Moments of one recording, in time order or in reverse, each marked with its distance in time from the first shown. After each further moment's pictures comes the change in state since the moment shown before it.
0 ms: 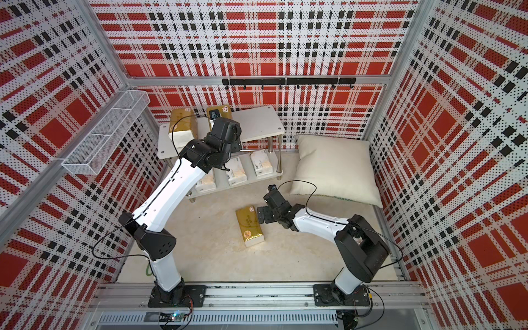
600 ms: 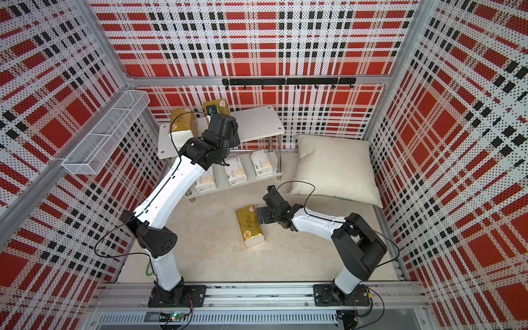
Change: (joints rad) left arm 0.039 0.022 0.001 0.099 0.008 0.044; right arm 0.000 0.021 0.000 0.014 -0.011 0.000
